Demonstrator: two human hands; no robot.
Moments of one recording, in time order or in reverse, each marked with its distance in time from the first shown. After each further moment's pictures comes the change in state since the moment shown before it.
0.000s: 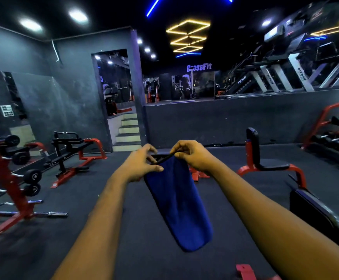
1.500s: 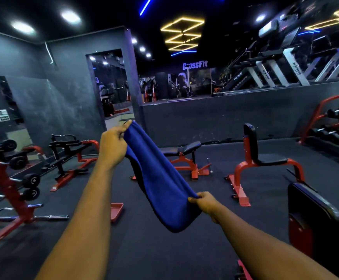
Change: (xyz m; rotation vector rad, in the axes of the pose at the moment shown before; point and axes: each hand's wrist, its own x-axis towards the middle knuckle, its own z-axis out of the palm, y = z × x) left_hand 0.006 0.010 -0.041 0.021 0.600 0.083; right_hand -0.075 0.136 0.074 0.254 0.045 0.719
